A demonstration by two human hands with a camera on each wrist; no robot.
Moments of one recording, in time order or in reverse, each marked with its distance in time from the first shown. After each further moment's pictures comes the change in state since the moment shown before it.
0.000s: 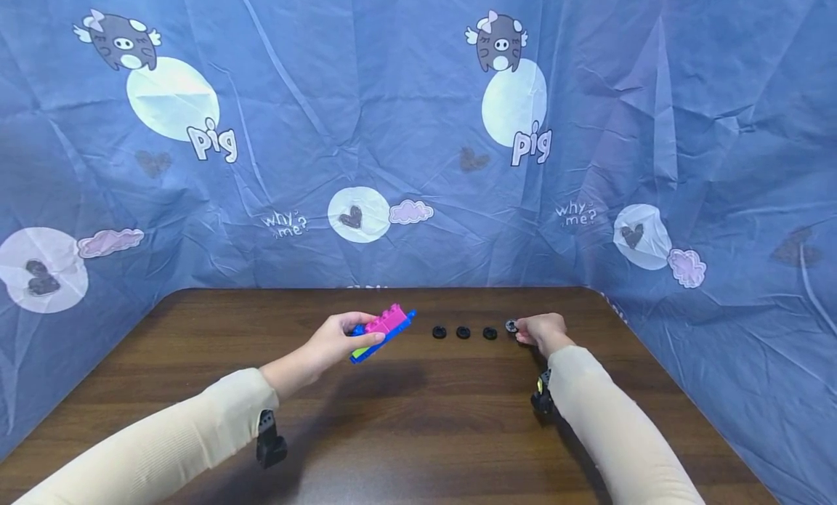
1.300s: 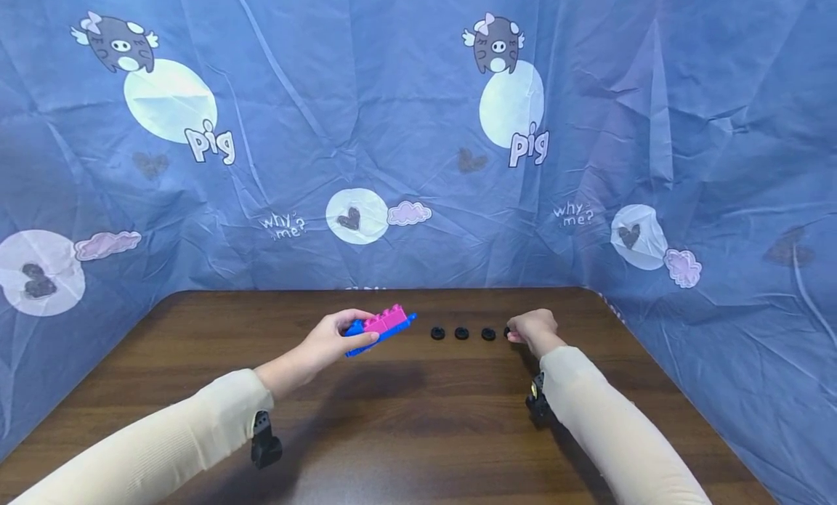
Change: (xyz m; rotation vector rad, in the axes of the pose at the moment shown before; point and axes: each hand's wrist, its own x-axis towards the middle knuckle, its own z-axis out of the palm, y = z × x) left_hand -0.002 0.000 -0.005 0.003 0.021 0.070; right_hand -0.009 -0.009 0.014 -0.114 0.064 -0.038
